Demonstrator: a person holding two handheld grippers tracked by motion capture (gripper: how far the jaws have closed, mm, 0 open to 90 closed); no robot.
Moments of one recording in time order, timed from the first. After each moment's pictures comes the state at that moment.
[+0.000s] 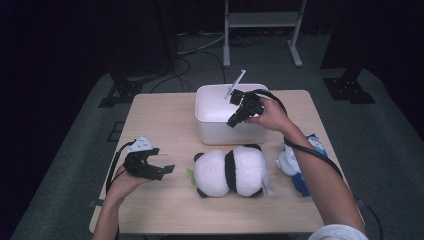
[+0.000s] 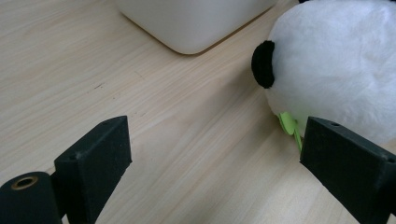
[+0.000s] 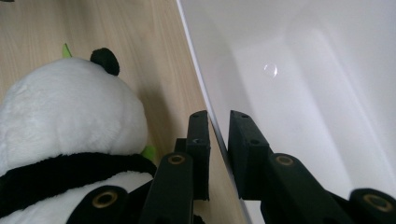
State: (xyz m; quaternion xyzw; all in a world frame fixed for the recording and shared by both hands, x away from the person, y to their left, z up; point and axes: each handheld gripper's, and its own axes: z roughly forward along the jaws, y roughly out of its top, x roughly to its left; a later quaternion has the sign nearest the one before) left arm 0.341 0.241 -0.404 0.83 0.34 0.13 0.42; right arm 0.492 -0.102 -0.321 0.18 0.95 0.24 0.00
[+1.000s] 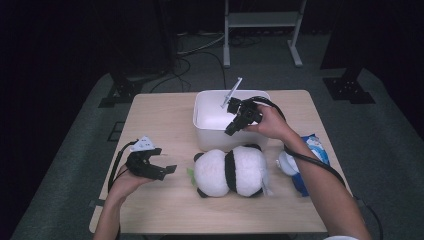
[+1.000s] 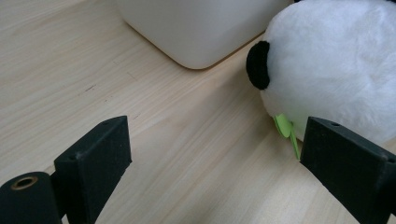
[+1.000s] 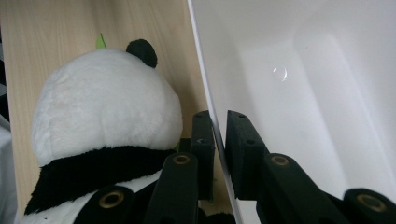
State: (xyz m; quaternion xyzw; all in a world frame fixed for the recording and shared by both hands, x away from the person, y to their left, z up) left arm 0.343 0.236 -0.405 0.84 0.33 0.13 0.42; right arm 0.465 -0.093 -0.323 0.16 0.96 0.24 -0.01
